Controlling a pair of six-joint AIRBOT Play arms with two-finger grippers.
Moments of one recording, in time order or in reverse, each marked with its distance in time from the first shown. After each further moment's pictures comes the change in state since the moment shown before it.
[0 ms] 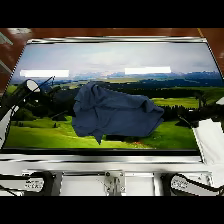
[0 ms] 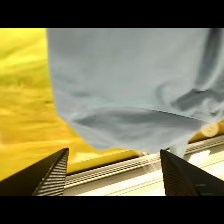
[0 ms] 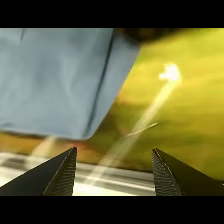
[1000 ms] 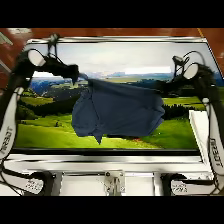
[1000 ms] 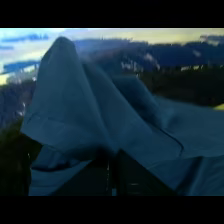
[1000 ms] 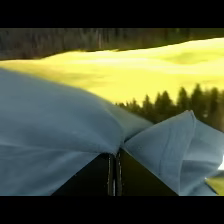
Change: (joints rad) left arm -0.198 -0.144 0.572 0.174 0.302 -0.038; right arm 0.494 -0.163 0.441 -0.254 -0.265 0.331
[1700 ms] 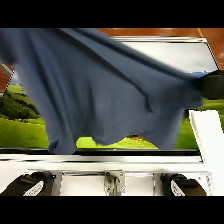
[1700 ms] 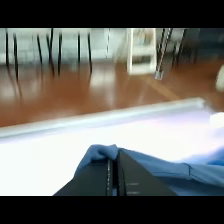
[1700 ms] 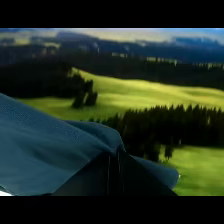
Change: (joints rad) left arm -0.011 0.737 0.001 0.008 0.196 0.142; right arm -0.014 0.639 0.190 -0.010 0.460 -0.053
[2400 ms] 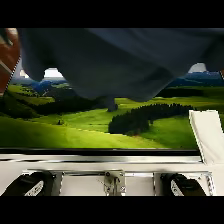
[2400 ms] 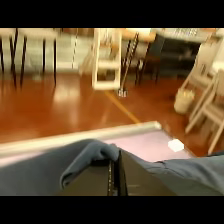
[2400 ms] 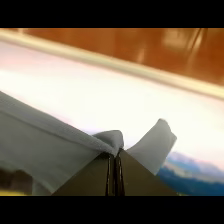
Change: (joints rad) left arm 0.000 0.106 -0.007 -0.193 0.049 0.003; right arm -0.001 0.150 0.038 0.073 -0.430 -0.267
